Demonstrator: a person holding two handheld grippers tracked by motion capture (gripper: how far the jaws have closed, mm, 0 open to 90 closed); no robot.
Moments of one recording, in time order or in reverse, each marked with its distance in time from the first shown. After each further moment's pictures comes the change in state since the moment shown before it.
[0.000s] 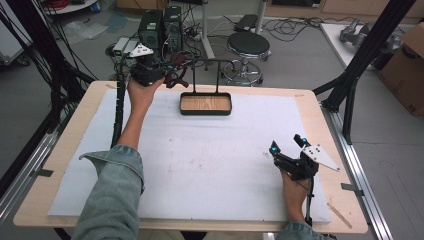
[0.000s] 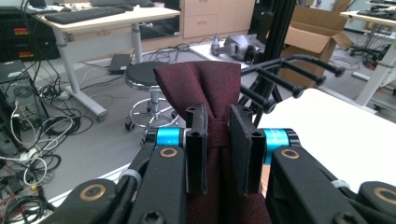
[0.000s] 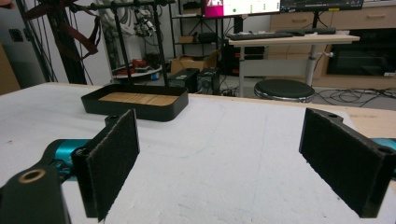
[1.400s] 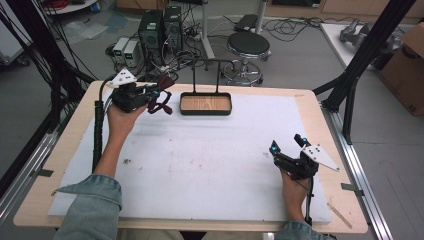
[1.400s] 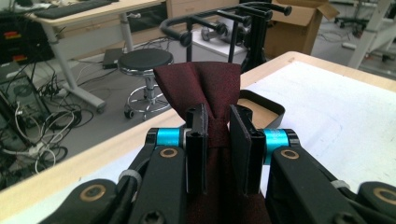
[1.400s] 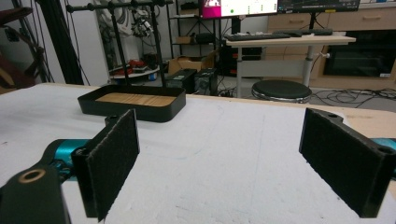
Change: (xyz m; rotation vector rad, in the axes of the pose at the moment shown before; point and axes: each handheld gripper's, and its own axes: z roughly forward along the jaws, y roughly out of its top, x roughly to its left) left arm -0.021 -0.040 -0.071 0.041 -0.051 0.108; right arm 0.000 0.000 0.001 -0.004 -0.011 -0.004
